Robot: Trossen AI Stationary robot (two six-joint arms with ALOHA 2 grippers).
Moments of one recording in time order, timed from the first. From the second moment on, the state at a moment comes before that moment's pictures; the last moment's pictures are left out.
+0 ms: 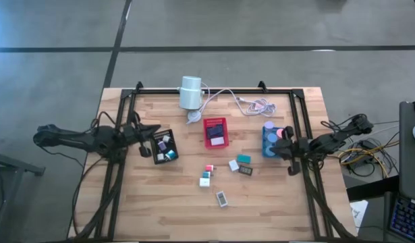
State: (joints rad) left arm -0.14 0.30 0.15 0.31 -0.47 0.24; right arm 0.49 0.03 0.01 0.18 0.47 0.02
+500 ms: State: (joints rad) left arm -0.14 0.30 0.20 0.27 -0.46 0.20; right arm 0.49 0.42 0.20 0.24 0.66 0.17
